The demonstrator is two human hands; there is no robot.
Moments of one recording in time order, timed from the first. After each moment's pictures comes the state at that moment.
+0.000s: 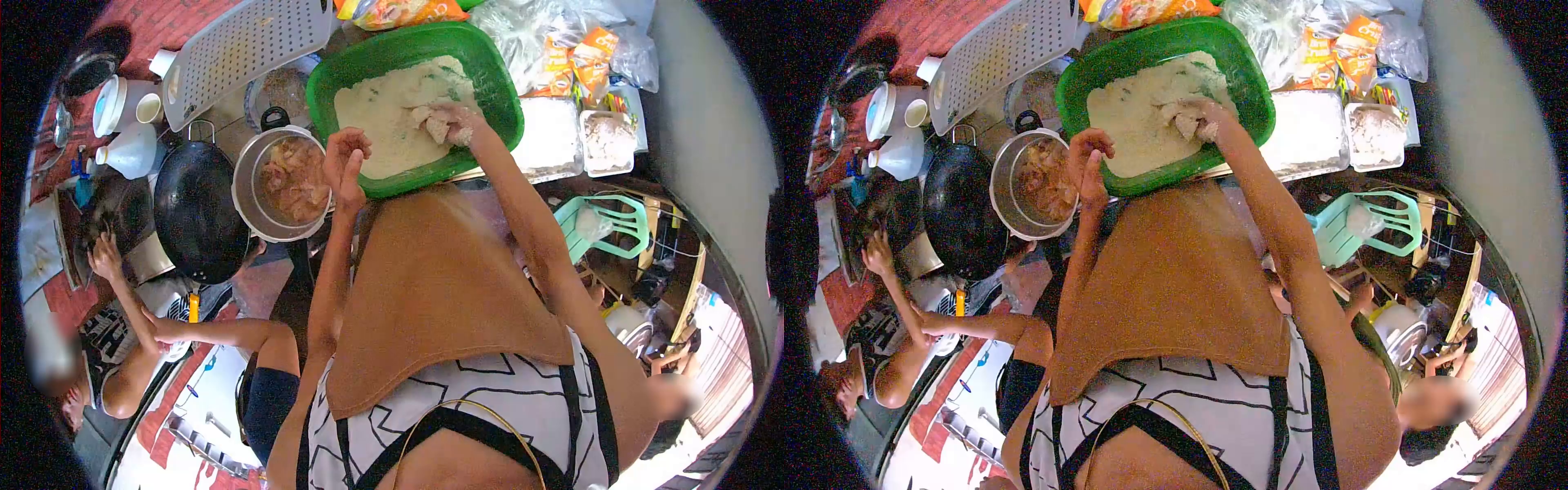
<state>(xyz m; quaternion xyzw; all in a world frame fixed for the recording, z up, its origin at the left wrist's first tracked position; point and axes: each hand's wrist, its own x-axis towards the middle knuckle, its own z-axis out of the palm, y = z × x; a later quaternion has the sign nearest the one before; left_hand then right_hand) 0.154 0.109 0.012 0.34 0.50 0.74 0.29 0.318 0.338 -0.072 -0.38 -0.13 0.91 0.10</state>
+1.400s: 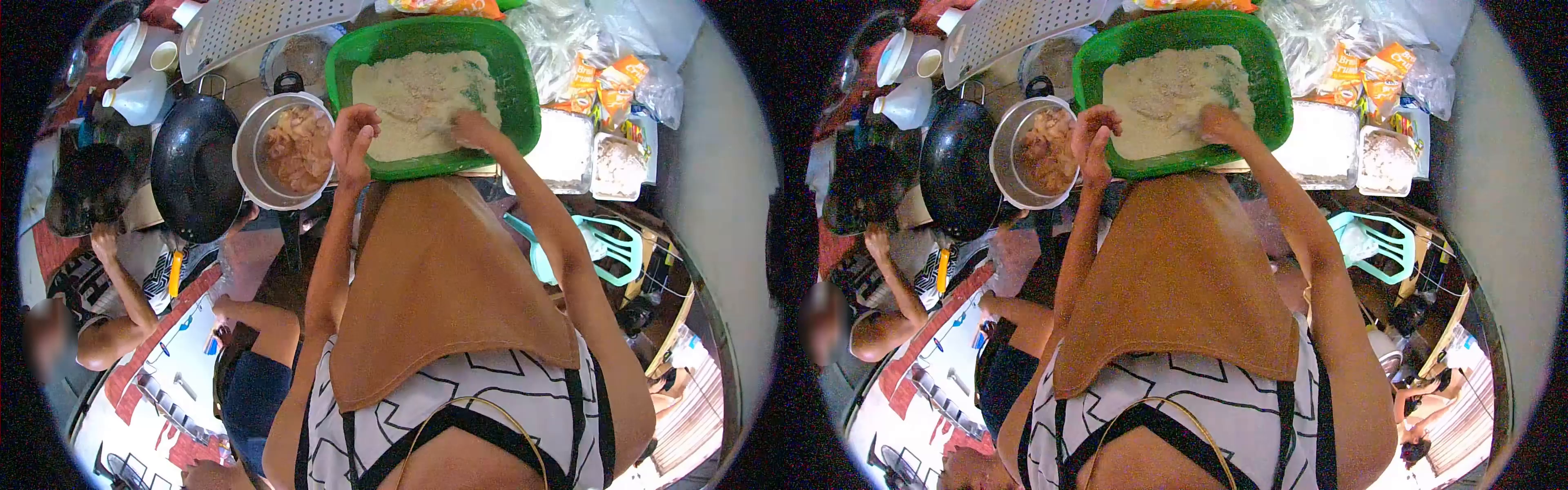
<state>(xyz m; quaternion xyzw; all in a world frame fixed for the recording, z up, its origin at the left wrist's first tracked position) 0.158 0.109 0.012 0.31 0.53 0.75 0.26 0.328 0.329 -0.046 -0.22 -0.93 0.21 -0.17</state>
